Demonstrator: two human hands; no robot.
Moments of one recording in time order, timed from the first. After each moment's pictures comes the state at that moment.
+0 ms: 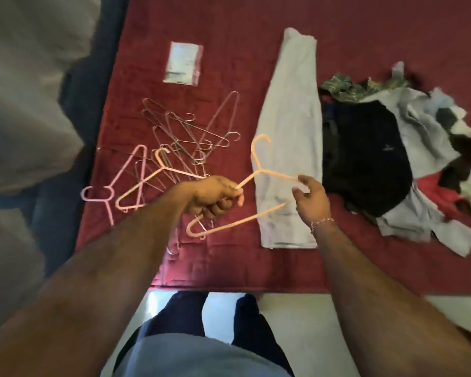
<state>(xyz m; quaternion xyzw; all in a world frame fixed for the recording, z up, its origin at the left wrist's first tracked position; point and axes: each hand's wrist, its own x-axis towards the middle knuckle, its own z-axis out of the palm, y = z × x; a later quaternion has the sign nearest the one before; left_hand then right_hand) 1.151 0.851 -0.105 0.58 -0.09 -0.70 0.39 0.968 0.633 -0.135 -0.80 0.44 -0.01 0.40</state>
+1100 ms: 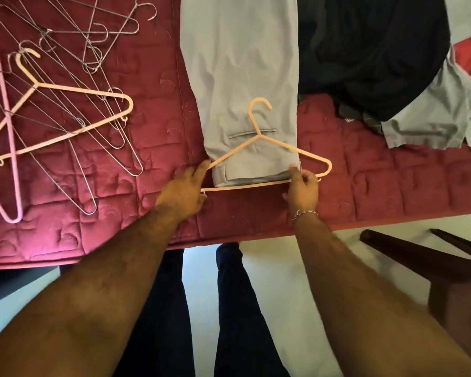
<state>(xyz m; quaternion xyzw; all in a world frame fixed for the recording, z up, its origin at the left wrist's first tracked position) 0.965 0.823 -0.374 0.85 -0.39 -0.35 0.04 0.798 0.615 -0.329 -0.51 0.69 -0.10 0.50</state>
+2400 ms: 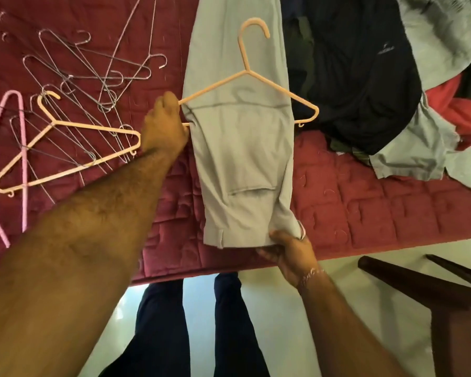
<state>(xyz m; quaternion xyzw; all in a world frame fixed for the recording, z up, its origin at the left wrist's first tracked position) 1.117 0.725 -0.314 0.95 -0.26 -0.10 0.13 0.771 0.657 -0.283 -0.25 0.63 -0.04 0.73</state>
